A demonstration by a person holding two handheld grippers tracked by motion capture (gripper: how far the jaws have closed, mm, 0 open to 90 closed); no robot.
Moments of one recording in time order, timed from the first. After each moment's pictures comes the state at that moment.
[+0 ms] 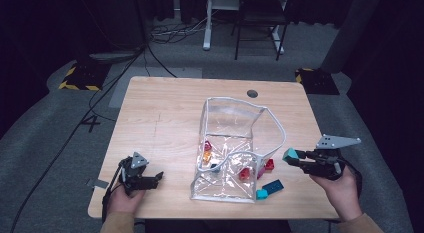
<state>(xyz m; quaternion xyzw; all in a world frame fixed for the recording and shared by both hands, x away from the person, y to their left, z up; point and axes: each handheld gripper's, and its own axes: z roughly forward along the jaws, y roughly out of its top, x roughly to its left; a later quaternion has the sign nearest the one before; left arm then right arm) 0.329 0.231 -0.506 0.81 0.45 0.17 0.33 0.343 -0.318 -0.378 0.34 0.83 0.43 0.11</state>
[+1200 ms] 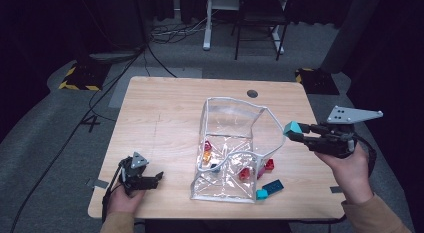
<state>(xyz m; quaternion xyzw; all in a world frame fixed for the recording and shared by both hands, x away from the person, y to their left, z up) 0.329 0.231 -0.506 0.81 0.45 0.17 0.33 0.351 -0.292 -0.282 0.28 0.82 0.47 0.15</state>
